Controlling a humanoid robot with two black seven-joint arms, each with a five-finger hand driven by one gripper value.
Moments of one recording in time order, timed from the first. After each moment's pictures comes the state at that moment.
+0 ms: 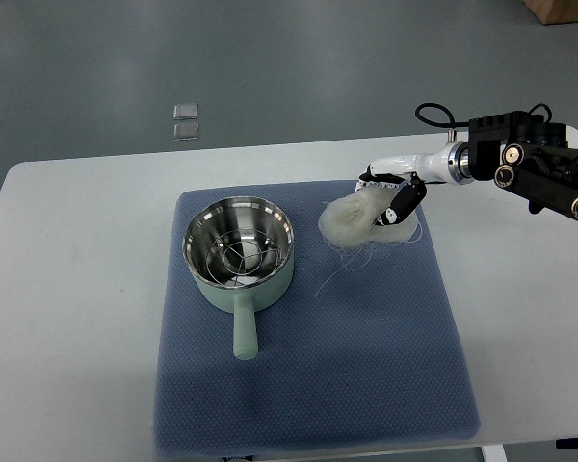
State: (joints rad) left arm 0.00 0.00 -0.04 -0.18 0.00 -0.02 -0.14; right arm 1.18 -0.46 0.11 0.93 -1.13 0.43 0.10
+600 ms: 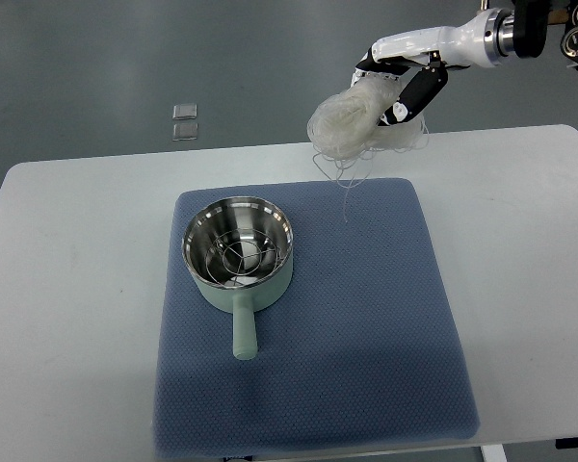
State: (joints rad) left arm 0.00 0.00 -0.04 -0.19 0.00 -0.02 -0.14; right arm 1.41 -0.56 0.29 1.03 -1.13 0.61 0.09
